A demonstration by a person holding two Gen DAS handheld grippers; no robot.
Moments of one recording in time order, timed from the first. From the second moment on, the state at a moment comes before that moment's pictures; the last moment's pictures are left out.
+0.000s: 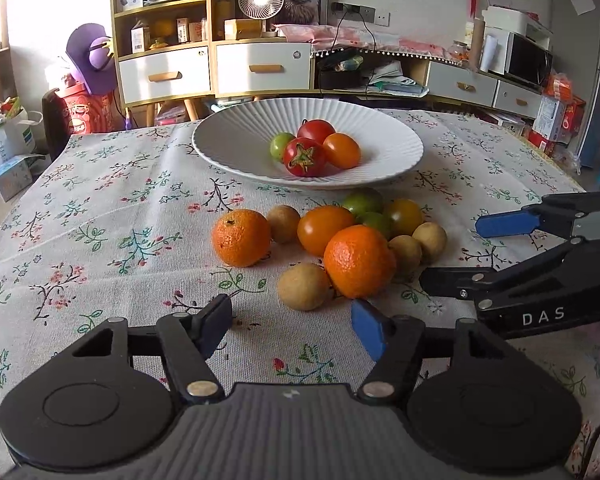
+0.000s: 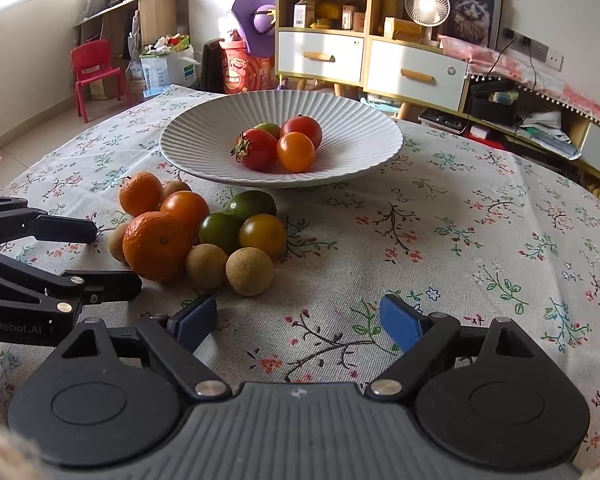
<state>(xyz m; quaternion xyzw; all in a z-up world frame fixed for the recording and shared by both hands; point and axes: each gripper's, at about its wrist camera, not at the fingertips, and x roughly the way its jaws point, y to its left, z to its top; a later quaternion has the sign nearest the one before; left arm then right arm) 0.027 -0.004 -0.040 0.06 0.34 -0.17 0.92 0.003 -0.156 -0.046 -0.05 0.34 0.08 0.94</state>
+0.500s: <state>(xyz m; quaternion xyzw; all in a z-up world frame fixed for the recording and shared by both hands) 0.031 -0.004 -0.038 0.05 0.34 -0.18 0.92 0.000 -0.146 -0.041 -0.08 0.33 0.11 0.93</state>
